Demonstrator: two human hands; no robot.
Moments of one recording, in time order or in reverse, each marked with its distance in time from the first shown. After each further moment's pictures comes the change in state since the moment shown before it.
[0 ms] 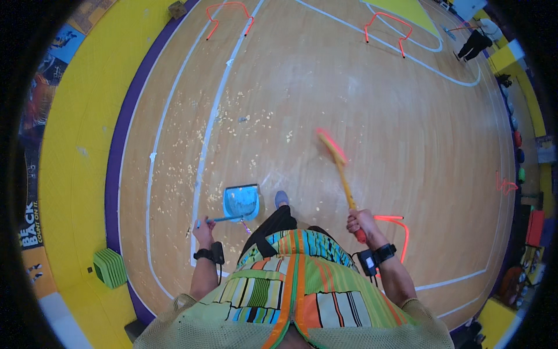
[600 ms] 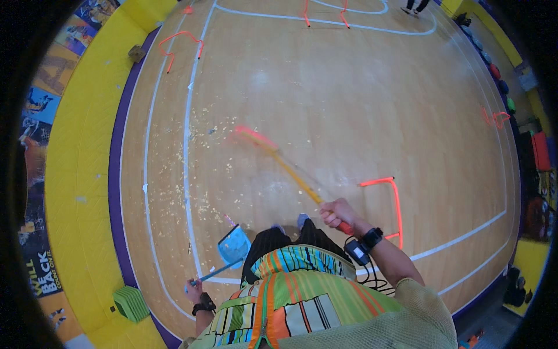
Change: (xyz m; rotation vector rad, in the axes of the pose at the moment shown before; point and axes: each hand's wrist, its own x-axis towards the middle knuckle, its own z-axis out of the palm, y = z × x) left_hand -0.146 -0.095 -0.276 0.574 -0.100 0.370; right_hand -0.083 0.126 -0.131 -0.110 -0.266 -0.095
